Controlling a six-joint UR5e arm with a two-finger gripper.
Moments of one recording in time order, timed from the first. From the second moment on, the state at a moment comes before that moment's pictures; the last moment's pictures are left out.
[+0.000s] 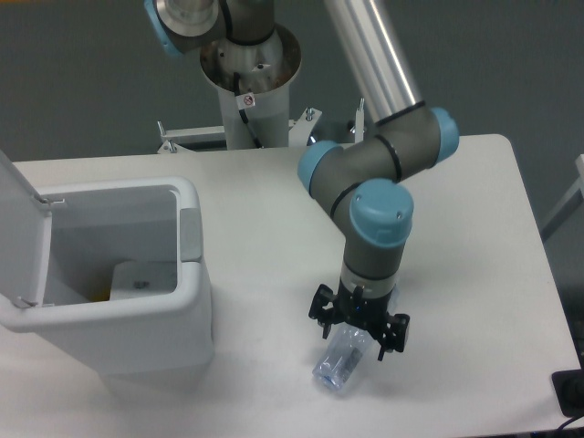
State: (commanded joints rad) arm 2.44 -2.17 -1.55 -0.78 1.43 0.91
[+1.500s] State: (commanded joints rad) arm 2.43 -2.22 -1.55 -0.77 1.48 0.90
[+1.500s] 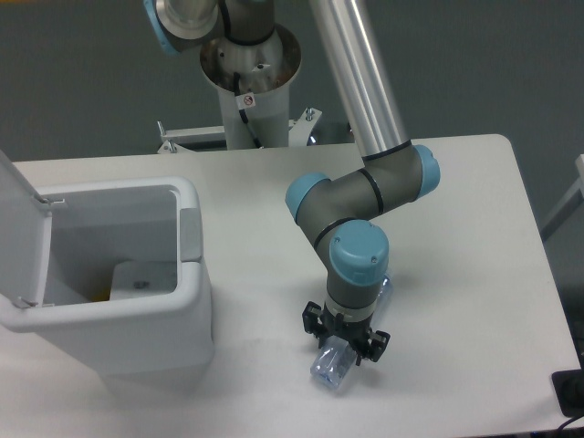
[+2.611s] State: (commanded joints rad) arm 2.50 -2.05 -1.49 -0.65 1.20 0.66
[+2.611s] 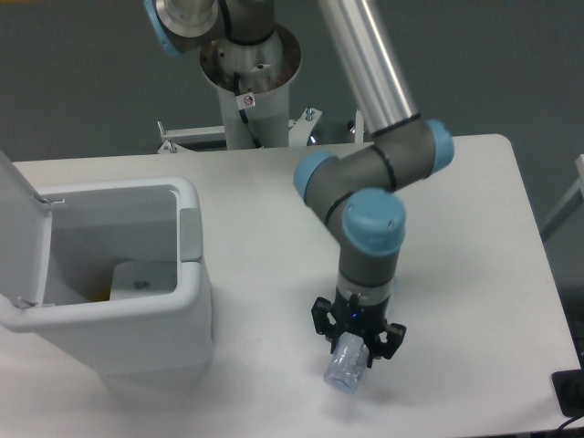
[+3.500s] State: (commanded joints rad) arm 2.32 -1.81 -1.33 -0.64 1.08 0.26
